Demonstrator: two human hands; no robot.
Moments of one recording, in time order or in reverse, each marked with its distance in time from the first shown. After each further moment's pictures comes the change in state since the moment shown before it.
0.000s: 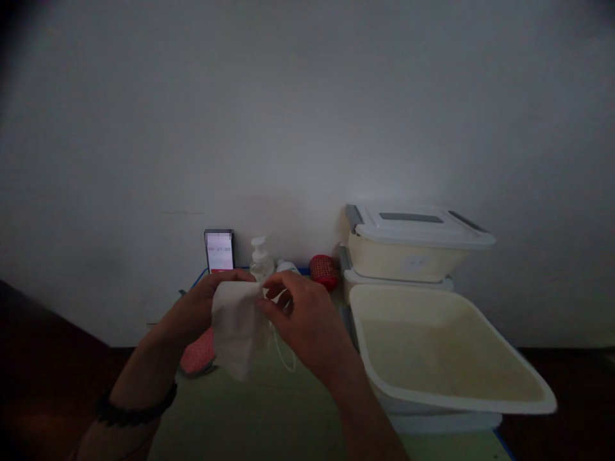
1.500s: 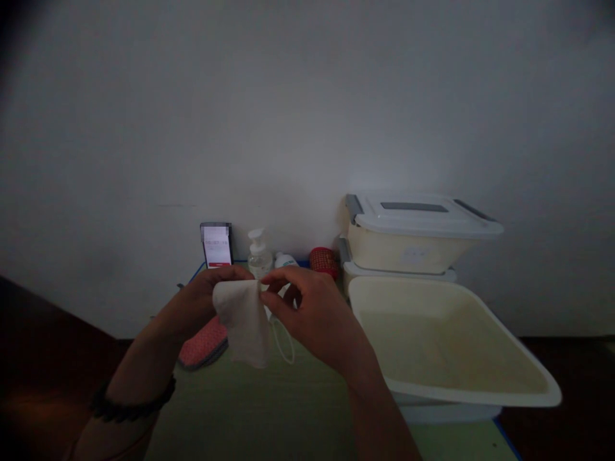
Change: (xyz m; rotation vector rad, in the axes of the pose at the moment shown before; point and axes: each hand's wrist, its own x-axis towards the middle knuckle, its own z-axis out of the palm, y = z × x) left_hand 0.002 -0.004 0.002 0.037 -0.025 0.007; right_hand -0.001 0.005 -0.014 0.009 -0.048 -0.030
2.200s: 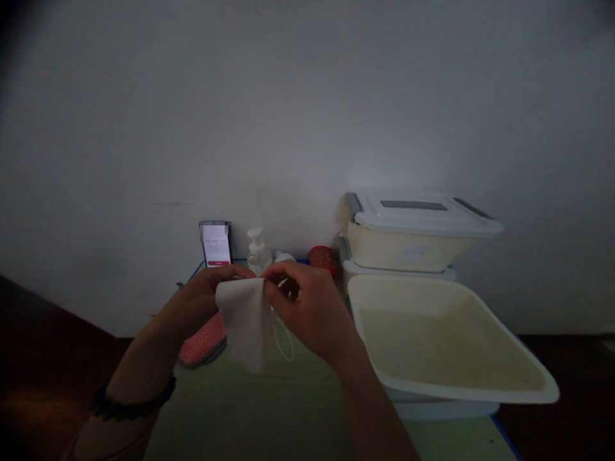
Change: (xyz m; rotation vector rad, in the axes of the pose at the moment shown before) left_hand 0.000 -0.004 0.000 -0.073 -0.016 -0.014; right_hand 0.003 0.003 0.006 0.047 0.084 -0.032
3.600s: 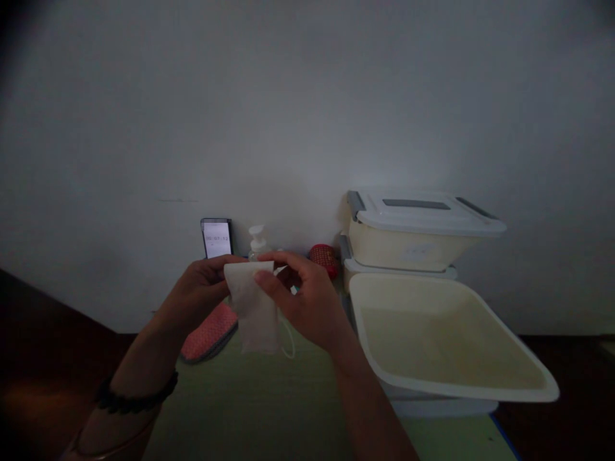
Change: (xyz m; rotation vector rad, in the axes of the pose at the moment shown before) left_hand 0.000 0.001 0.003 -0.028 0.150 0.099; right_hand 0.003 0.008 0.009 0.337 -0.007 0.129
